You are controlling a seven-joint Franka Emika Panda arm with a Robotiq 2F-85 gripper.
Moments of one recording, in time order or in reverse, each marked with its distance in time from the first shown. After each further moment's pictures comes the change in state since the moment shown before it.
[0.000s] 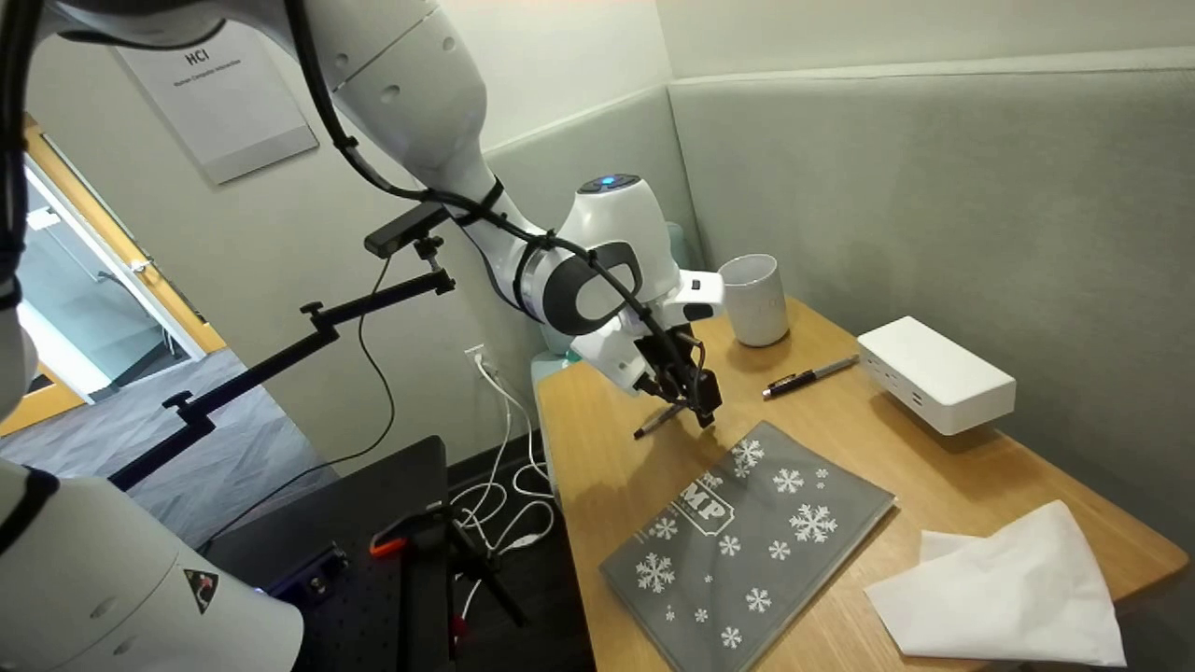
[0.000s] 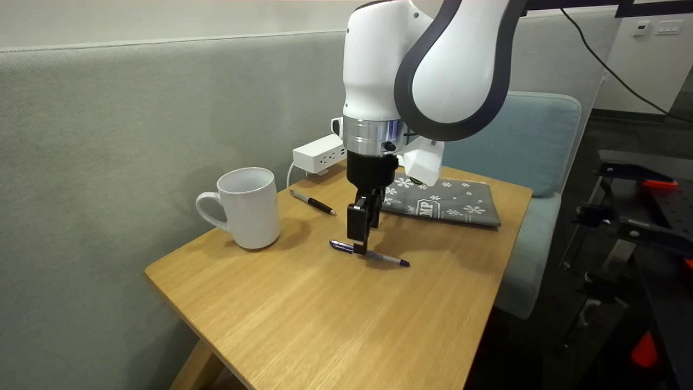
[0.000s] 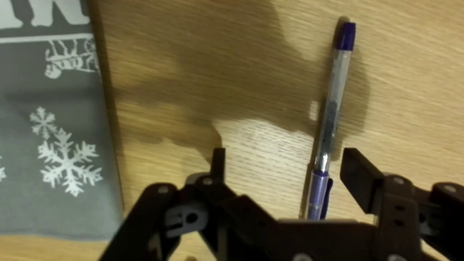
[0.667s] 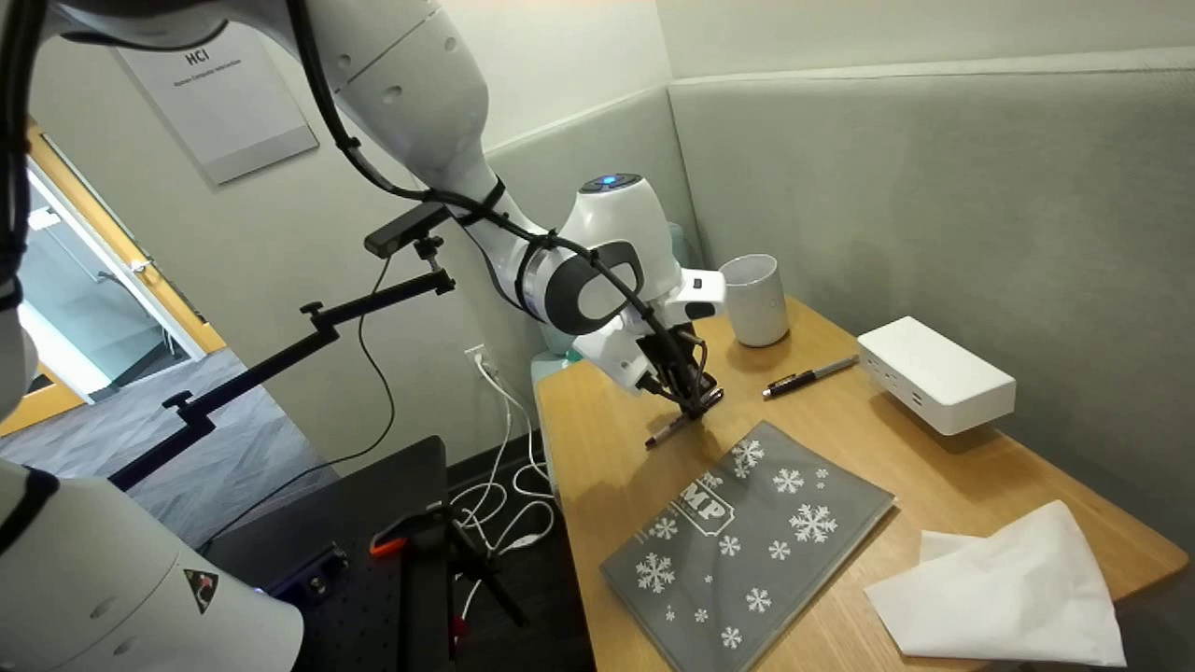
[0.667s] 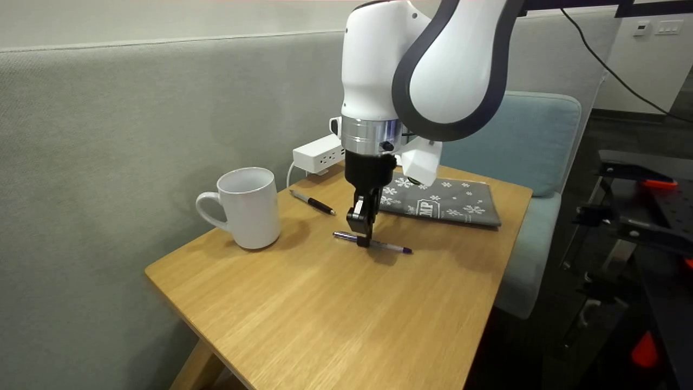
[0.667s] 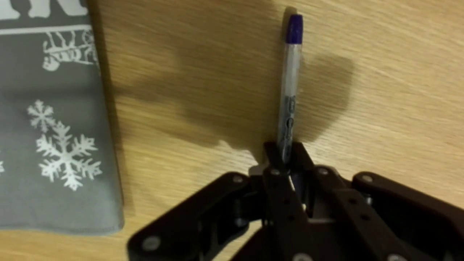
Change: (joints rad) arm -0.002 0.004 0.001 0.008 0.000 0.003 -0.001
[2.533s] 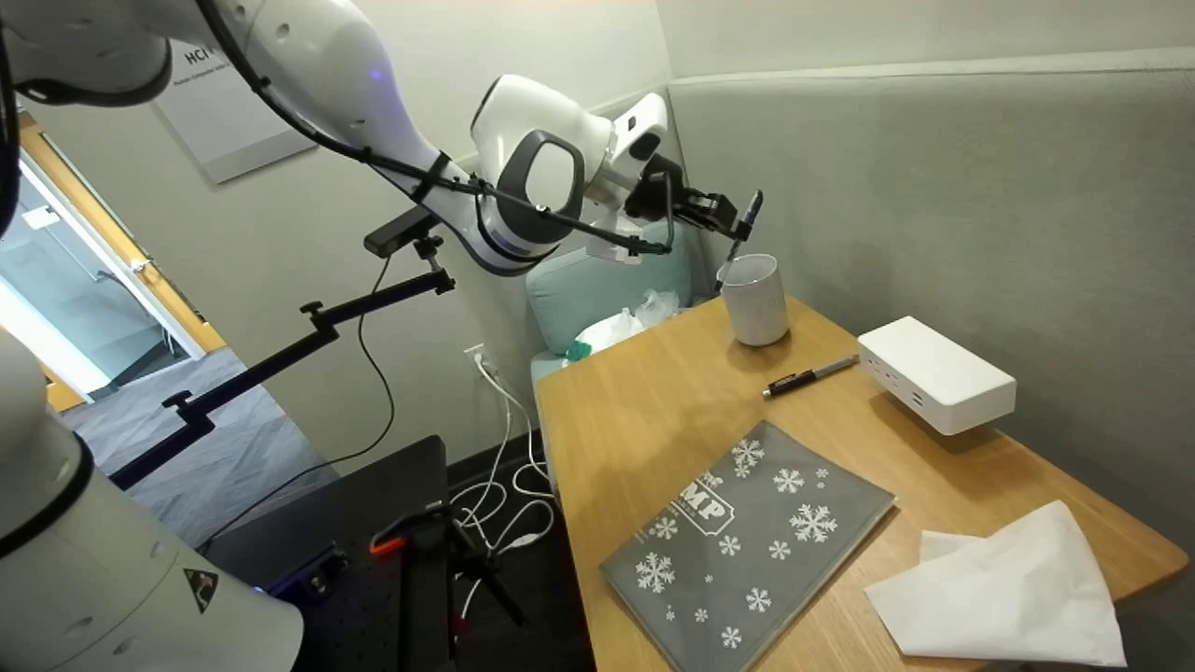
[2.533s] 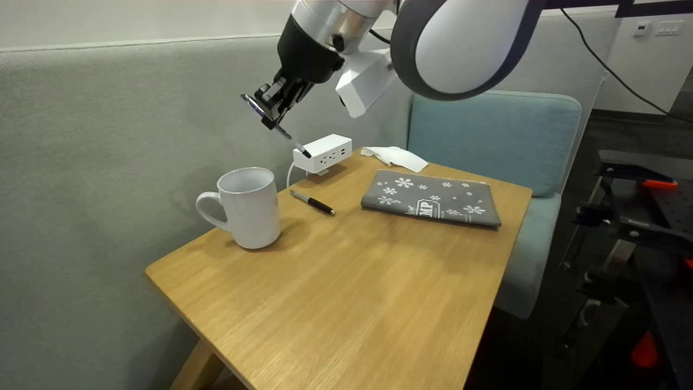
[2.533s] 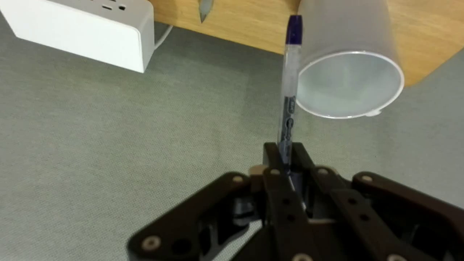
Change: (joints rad) arm 0.833 -0.047 -0.789 -0.057 0.098 0.481 0.291
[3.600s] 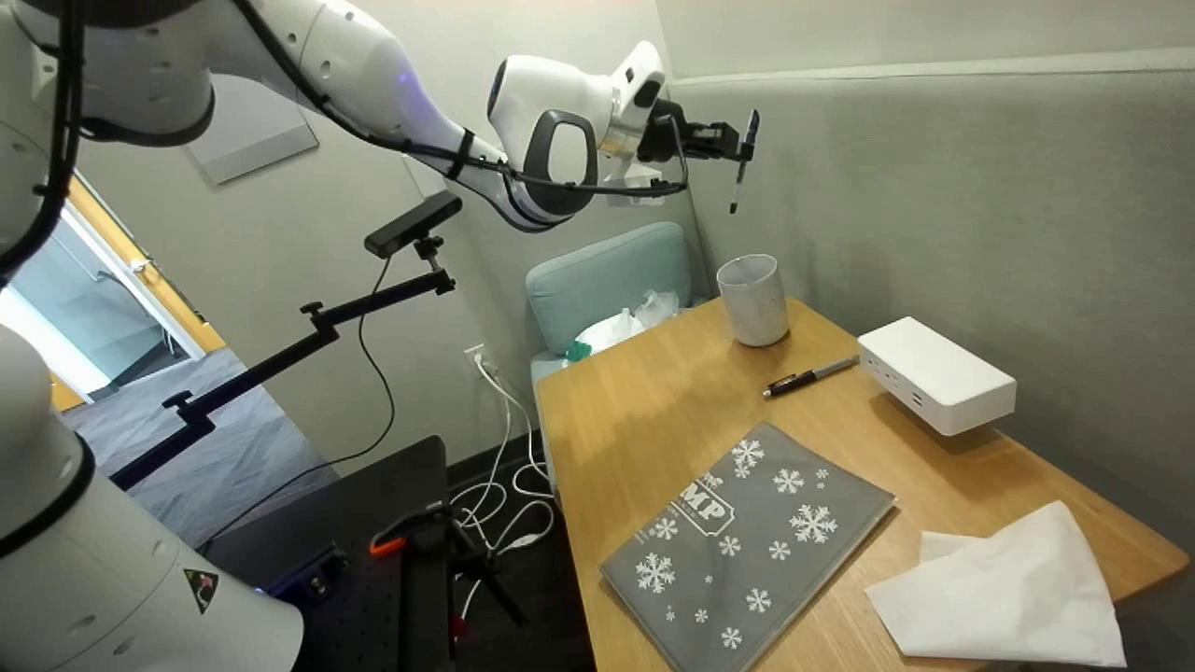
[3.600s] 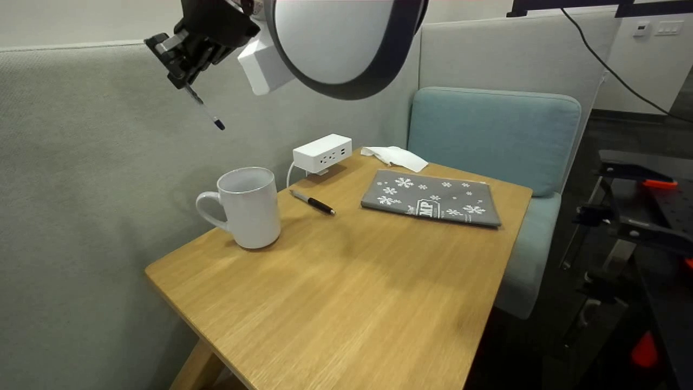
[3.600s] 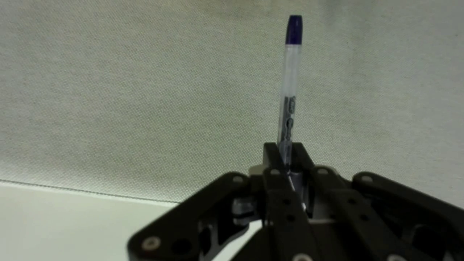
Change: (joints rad) arm 0.024 0.131 0.016 0.274 0.286 0.048 -0.177
